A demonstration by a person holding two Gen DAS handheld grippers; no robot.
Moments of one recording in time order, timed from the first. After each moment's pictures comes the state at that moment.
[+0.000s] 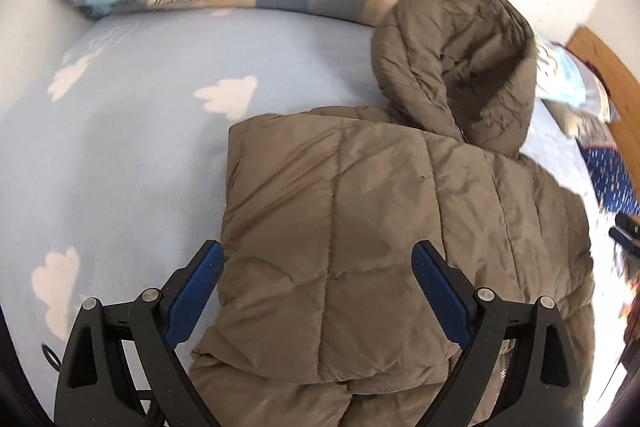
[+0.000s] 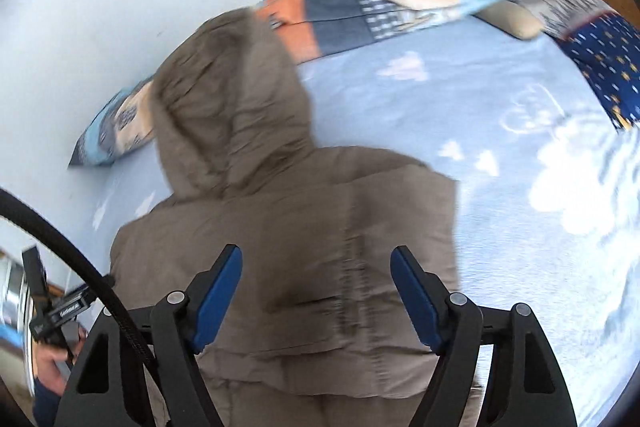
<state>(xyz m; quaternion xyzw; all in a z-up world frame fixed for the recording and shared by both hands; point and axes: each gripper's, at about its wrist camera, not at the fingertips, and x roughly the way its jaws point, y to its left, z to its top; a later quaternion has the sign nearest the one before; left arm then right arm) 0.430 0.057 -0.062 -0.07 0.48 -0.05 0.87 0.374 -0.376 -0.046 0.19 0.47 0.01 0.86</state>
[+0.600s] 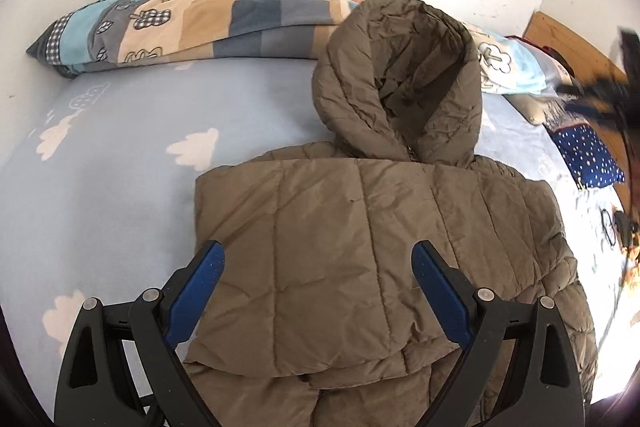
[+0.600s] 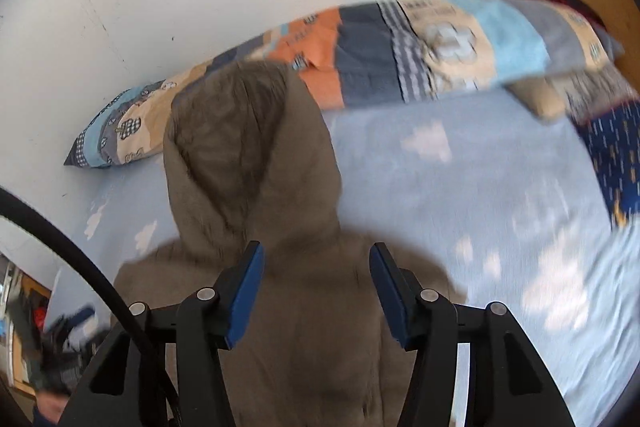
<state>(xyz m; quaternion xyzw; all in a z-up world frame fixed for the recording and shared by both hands) 0.410 0.027 -0.023 -0.01 0.42 -0.10 0.90 0.460 -0.342 0.023 0.12 0.45 0.03 0.89</state>
